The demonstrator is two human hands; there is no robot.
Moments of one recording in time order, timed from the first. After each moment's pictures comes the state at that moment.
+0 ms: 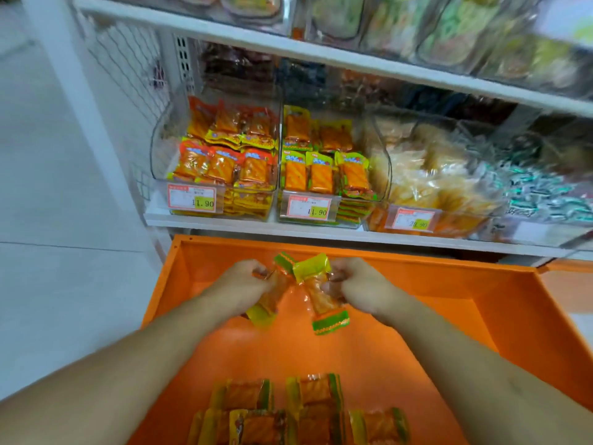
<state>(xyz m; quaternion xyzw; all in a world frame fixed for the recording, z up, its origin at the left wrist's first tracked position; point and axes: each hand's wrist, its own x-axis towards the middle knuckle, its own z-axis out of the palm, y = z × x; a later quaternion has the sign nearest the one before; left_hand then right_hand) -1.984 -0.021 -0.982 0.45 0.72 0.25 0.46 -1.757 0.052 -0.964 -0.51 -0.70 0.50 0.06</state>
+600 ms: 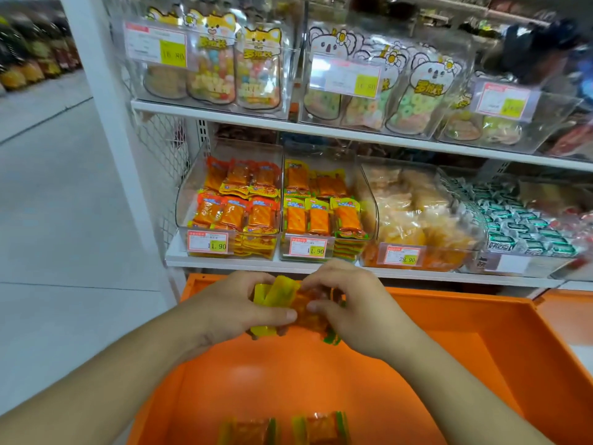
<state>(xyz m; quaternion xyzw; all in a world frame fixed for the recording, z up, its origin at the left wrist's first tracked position) -2.001 -0.076 -0.851 0.53 0.57 0.31 0.54 -1.780 -0.012 -0.843 -0.36 -0.87 0.28 0.20</state>
